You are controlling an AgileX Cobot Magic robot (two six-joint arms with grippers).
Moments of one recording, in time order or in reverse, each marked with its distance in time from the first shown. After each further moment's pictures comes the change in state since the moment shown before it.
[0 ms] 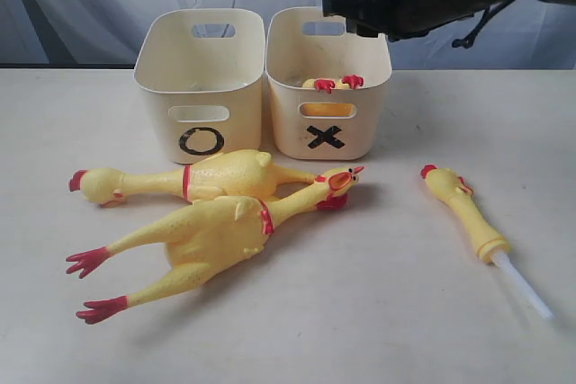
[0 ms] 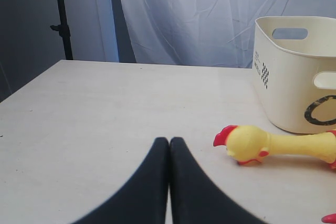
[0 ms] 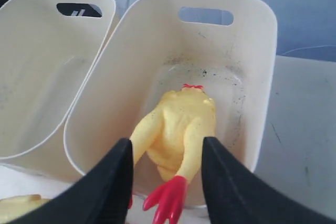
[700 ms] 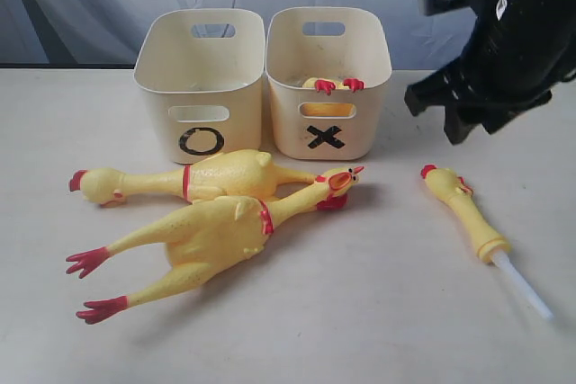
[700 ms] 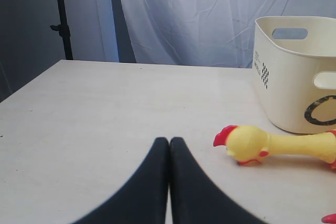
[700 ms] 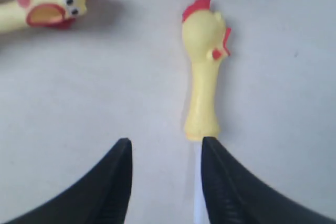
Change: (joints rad) left arm 0.000 0.000 0.000 0.000 0.000 0.000; right arm 0.000 -0.173 0.070 -0.178 0.782 -0.003
